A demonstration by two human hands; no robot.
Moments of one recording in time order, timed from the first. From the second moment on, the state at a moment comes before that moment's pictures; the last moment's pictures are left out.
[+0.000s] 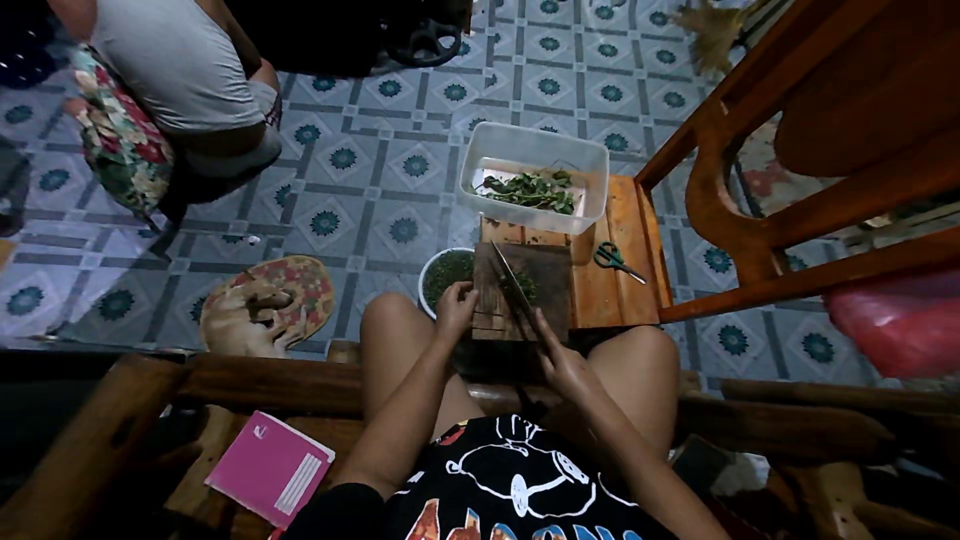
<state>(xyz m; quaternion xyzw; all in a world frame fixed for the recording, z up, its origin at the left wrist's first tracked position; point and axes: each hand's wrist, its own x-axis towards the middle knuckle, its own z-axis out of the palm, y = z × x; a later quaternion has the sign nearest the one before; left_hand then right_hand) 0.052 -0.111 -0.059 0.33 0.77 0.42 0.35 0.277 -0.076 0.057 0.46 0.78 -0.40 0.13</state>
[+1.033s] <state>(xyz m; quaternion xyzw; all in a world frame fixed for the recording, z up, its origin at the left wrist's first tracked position) 0.058 -0.109 -0.055 0.34 0.76 0.43 0.35 0.274 -0.076 0.078 0.48 0.78 -0.37 0.19</state>
